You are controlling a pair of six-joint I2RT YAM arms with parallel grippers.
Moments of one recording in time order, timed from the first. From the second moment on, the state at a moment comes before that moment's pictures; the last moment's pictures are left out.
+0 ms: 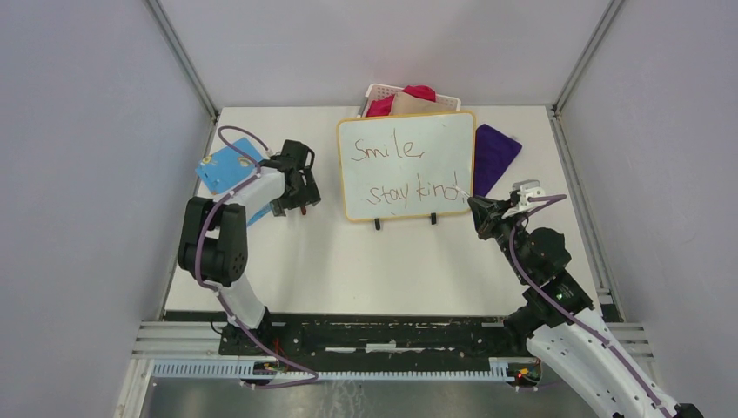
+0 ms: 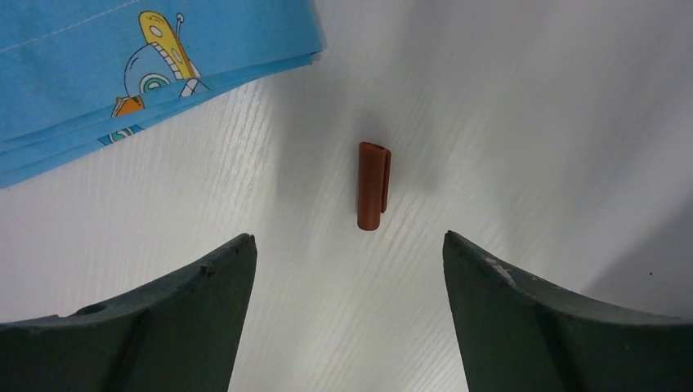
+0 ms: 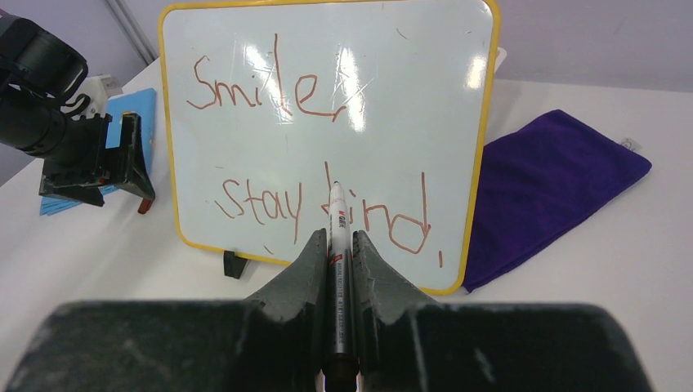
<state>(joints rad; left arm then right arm) -0.24 1.73 1.15 -0.61 -0.26 -0.55 0.54 0.46 0.49 -0.02 0.18 0.16</state>
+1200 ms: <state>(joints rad) -0.16 1.87 1.22 -0.57 -0.20 -0.55 0.54 0.47 0.49 -0.02 0.18 0.15</state>
